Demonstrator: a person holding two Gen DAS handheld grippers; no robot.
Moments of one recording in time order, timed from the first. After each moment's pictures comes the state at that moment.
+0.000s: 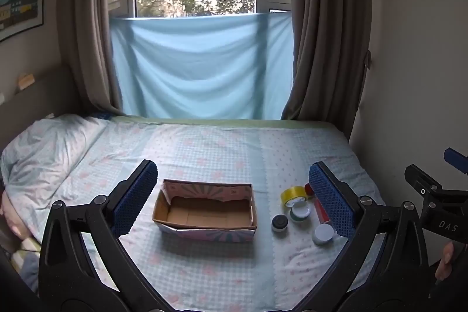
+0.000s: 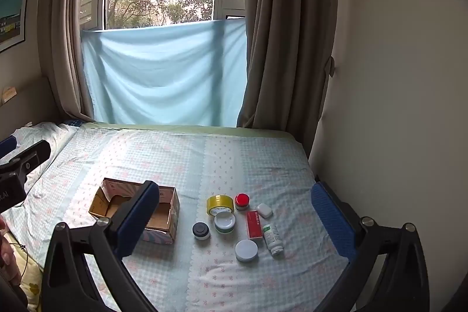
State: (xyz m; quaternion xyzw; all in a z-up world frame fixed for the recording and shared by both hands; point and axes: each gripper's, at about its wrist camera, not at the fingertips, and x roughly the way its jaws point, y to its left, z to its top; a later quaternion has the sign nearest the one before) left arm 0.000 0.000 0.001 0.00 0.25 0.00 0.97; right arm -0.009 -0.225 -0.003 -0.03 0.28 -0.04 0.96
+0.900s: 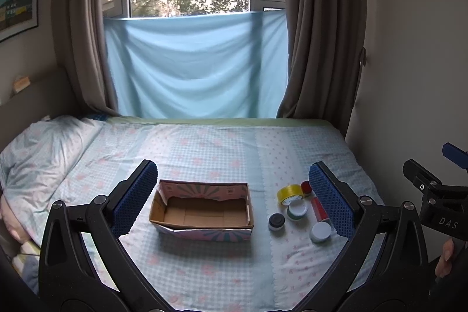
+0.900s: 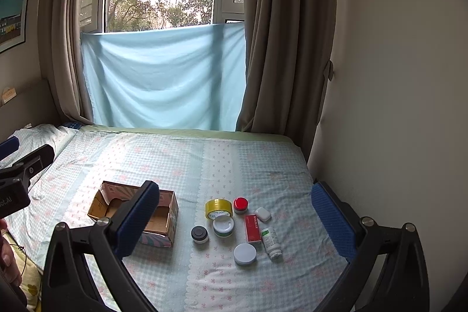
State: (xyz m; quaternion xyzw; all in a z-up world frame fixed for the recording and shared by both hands) left arm 0.001 0.002 0.002 0.00 0.25 -0.01 0.97; right arm -0.005 -0.227 -0.010 -0.02 0.27 -0.04 0.96
